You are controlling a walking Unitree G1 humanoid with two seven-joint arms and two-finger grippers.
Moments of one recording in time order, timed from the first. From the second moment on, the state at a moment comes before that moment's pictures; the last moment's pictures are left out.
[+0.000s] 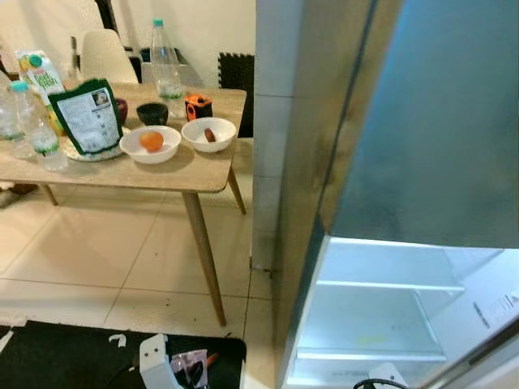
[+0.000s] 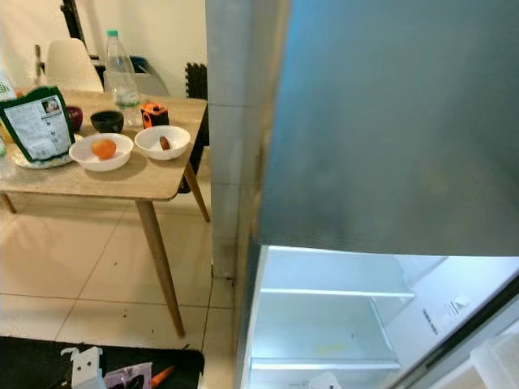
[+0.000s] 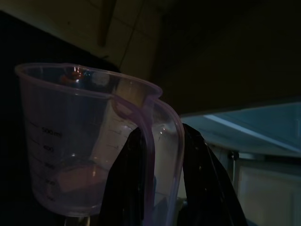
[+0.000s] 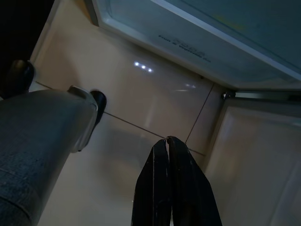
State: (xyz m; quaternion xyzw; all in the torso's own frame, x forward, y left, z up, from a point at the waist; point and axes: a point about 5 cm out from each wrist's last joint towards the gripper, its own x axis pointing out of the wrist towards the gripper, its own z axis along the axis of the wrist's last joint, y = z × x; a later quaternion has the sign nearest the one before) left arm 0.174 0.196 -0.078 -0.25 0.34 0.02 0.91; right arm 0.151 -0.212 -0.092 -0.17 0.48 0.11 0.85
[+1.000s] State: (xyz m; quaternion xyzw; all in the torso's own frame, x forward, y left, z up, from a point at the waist) left arm 0.166 0.193 -0.084 -0.24 0.37 0.02 0.90; right arm 0.149 -0.215 -0.092 -0.18 0.49 0.12 0.85
